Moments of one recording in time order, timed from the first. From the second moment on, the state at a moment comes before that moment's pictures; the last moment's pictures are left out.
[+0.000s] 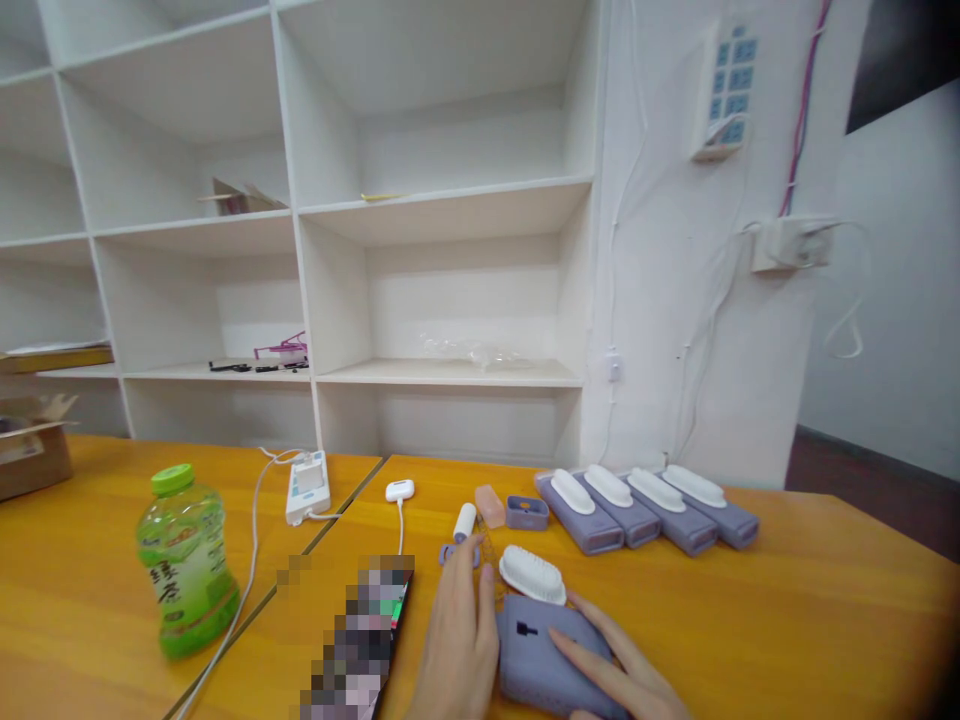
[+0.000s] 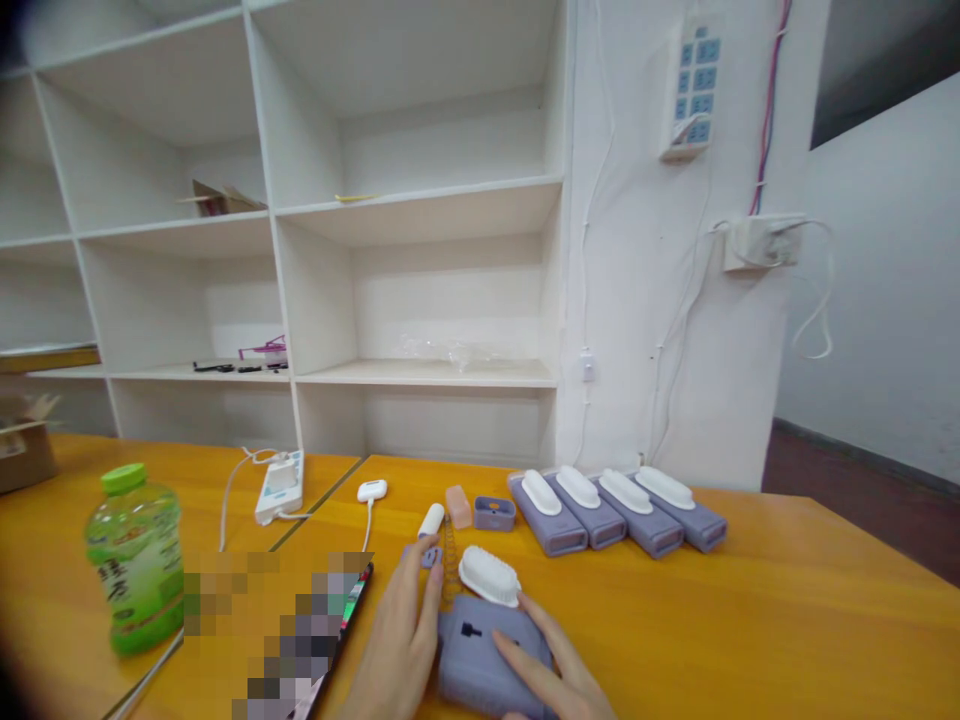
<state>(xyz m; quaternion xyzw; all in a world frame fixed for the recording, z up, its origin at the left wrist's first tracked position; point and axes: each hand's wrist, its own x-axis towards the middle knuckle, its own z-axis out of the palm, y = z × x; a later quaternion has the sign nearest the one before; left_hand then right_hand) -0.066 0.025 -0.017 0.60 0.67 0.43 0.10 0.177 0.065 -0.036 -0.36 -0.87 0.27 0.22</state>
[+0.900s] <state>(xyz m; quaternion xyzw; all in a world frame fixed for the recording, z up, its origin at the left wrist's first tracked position) -0.035 0.067 -0.089 0.66 0.62 0.32 -0.27 0.122 0.121 -0.053 -0.36 -0.78 0.28 0.42</state>
